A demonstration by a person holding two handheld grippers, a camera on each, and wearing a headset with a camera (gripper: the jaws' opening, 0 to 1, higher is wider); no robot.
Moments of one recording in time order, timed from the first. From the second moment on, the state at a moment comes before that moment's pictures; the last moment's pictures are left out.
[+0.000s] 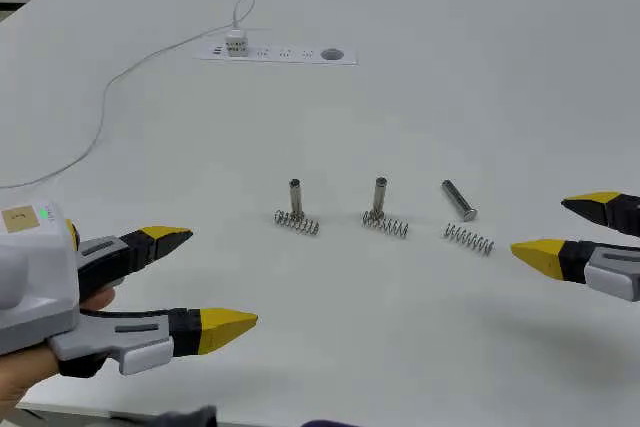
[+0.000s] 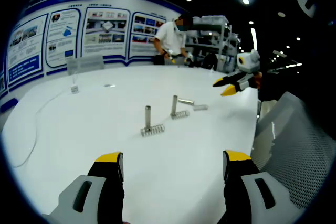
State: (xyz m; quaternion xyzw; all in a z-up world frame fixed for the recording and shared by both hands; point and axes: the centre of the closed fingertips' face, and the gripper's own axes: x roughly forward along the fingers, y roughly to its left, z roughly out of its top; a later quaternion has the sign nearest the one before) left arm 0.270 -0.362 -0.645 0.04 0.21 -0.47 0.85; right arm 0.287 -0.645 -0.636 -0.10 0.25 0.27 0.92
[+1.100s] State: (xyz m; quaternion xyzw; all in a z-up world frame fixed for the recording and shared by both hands) left arm 0.271 -0.362 -0.643 0.03 0.21 -0.47 0.86; right arm 0.371 -0.619 -0.652 -0.15 0.33 0.27 0.89
